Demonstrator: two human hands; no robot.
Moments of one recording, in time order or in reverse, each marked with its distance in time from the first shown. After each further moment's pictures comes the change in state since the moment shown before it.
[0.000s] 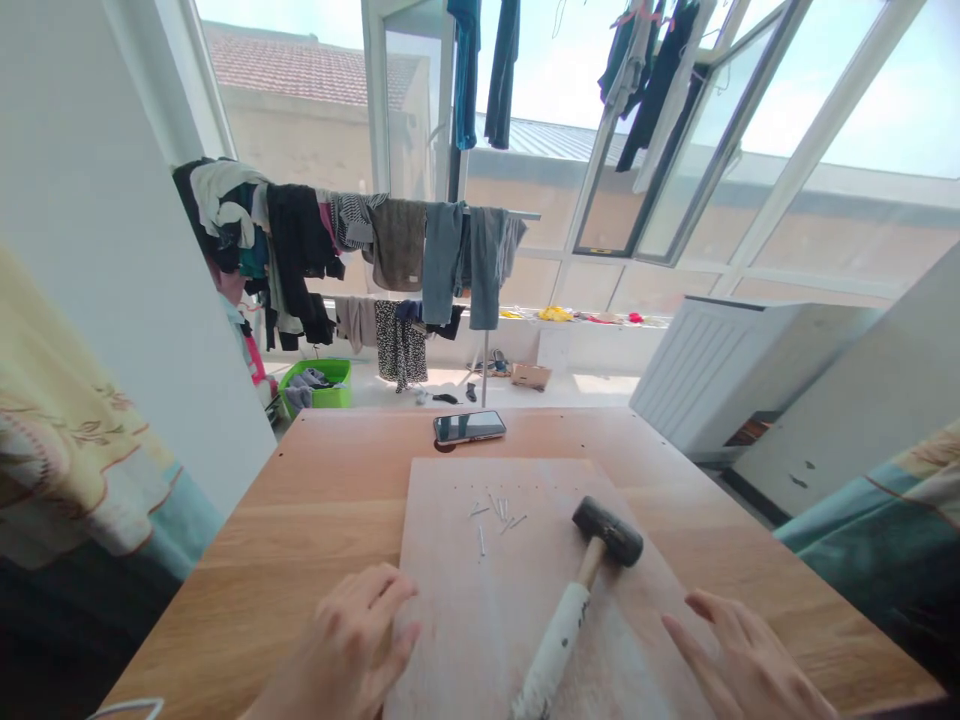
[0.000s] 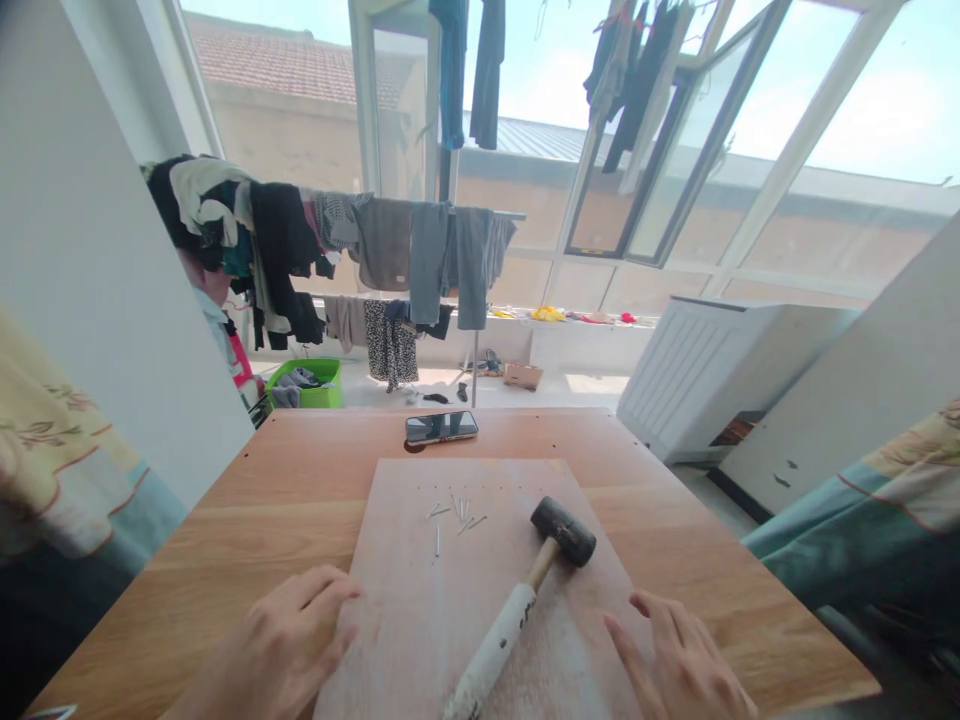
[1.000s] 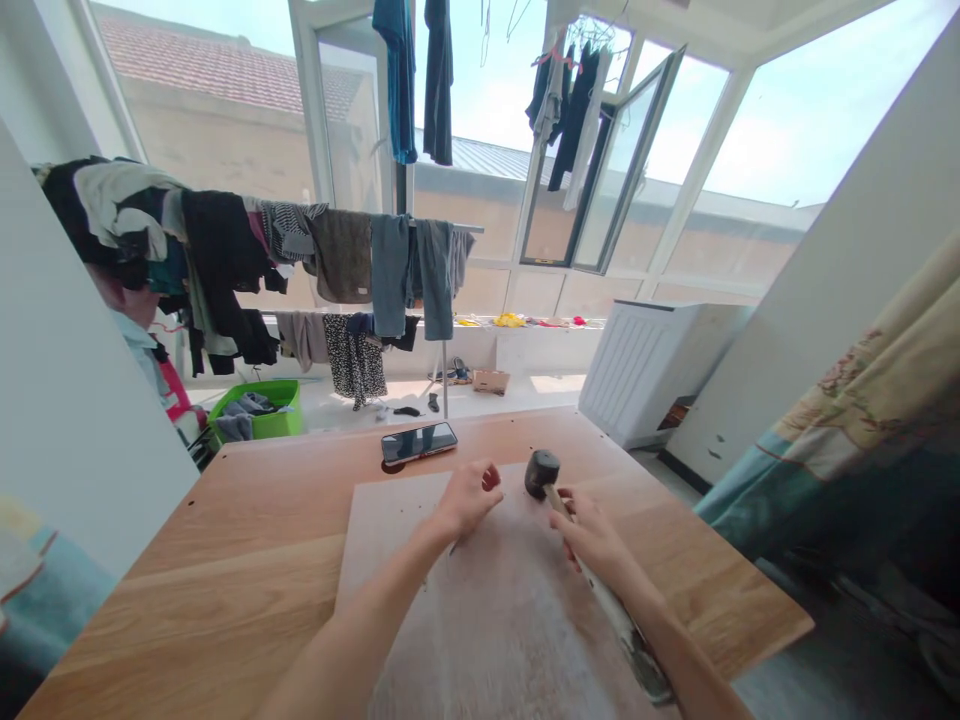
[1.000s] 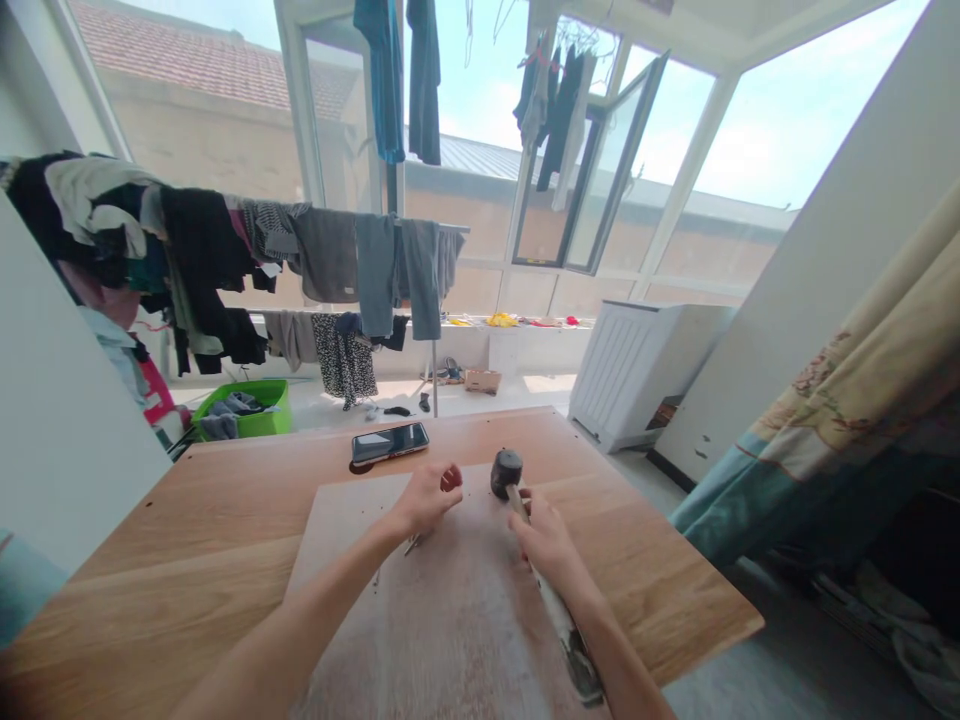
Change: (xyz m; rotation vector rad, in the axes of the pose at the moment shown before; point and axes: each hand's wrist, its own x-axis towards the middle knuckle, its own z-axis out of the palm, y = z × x) left_hand 0.244 0.055 0.111 -0.583 -0.129 -0.159; right_hand 0.138 -0.032 0.028 0.870 -0.187 0.729
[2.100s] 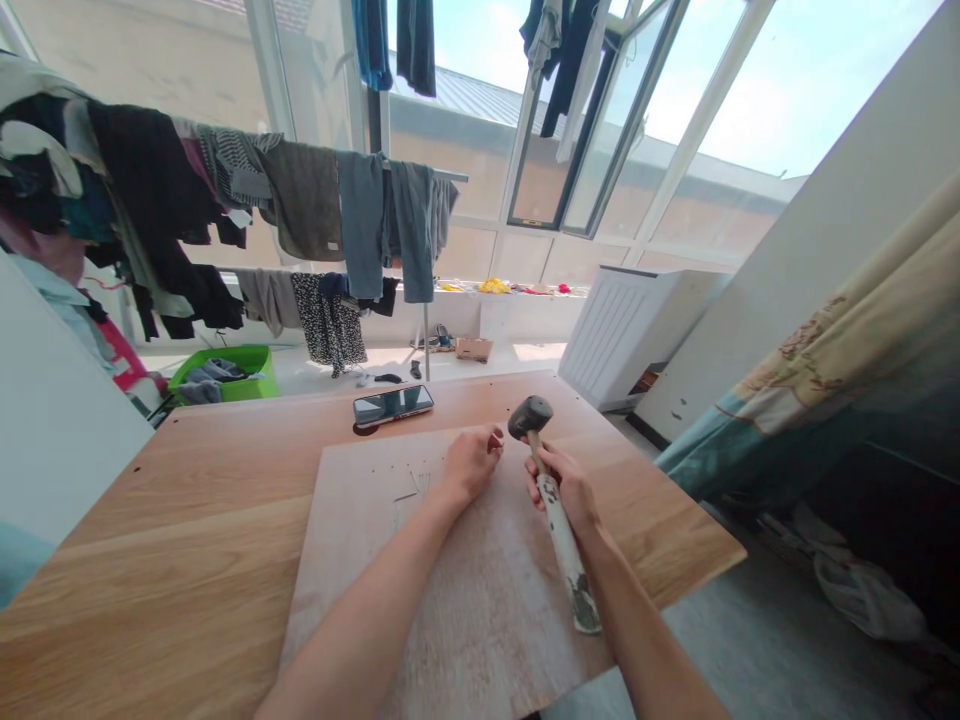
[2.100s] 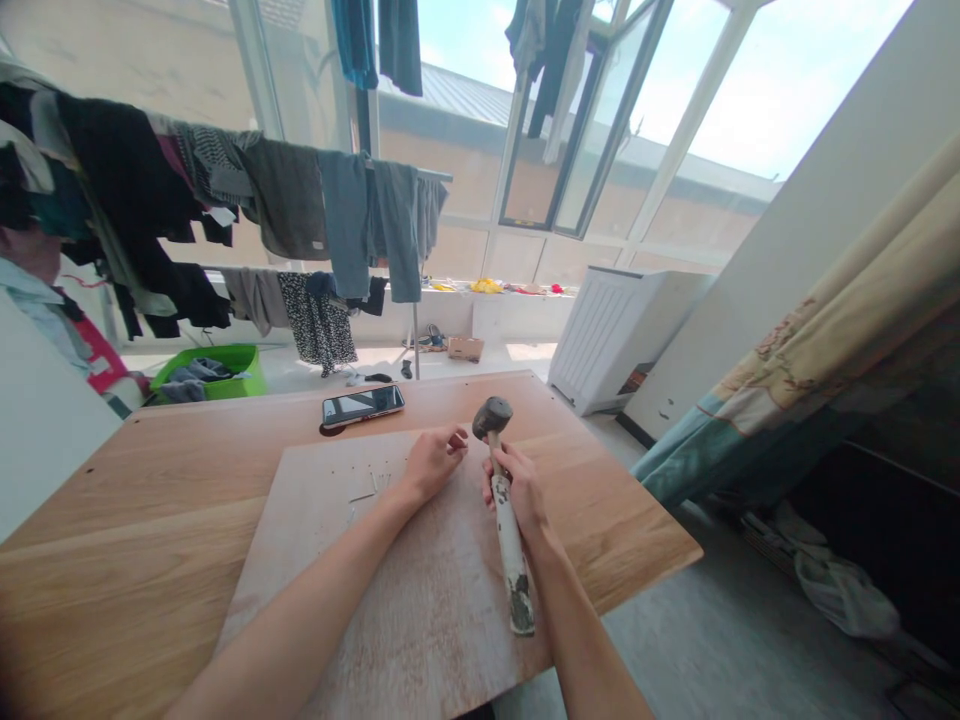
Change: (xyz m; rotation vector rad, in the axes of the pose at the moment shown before) left_hand 0.014 0.004 0.058 0.086 0.105 0.077; right_hand -0.007 -0.009 0.000 0.691 -0.067 -0.023
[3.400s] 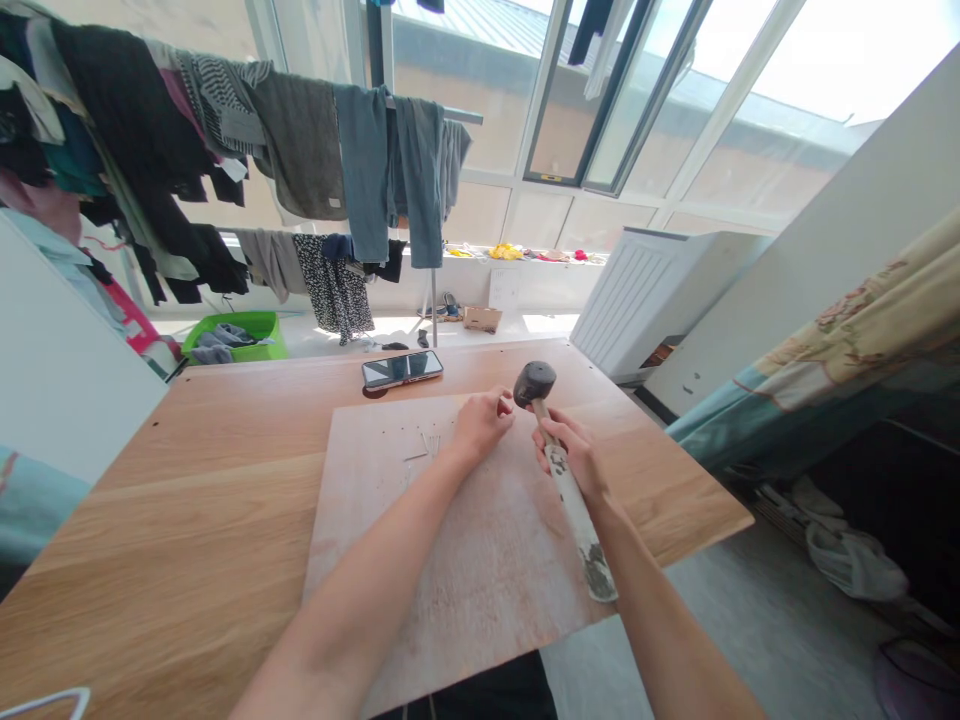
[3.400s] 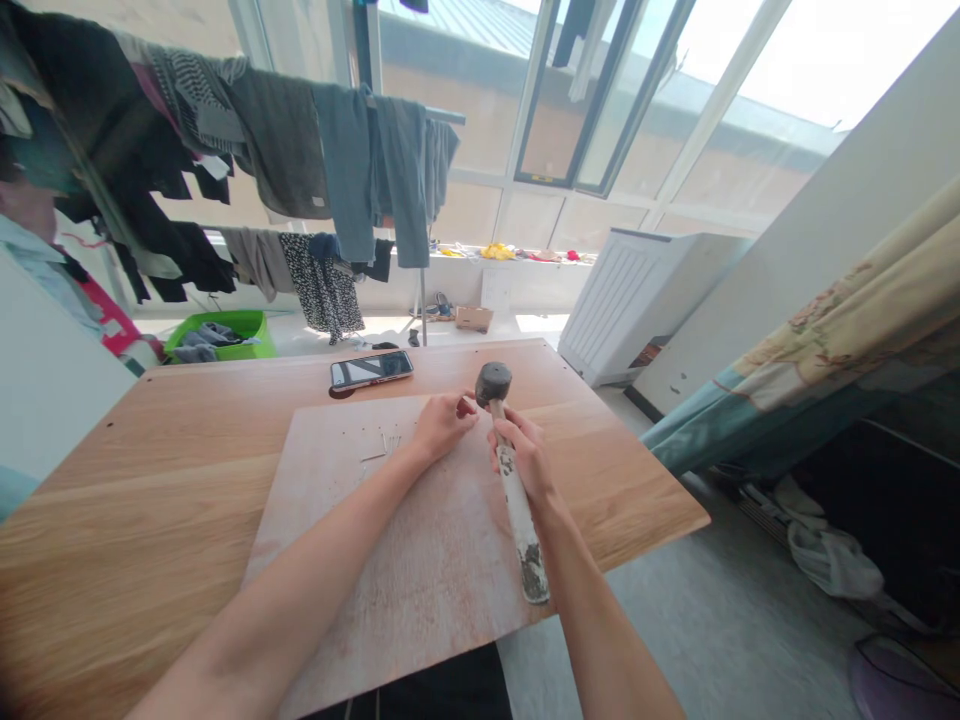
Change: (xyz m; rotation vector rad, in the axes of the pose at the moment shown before) left_hand 0.003 0.004 -0.001 0.022 -0.059 -0.015; right_hand -0.012 -0.010 0.009 -0.107 -0.016 -0.048
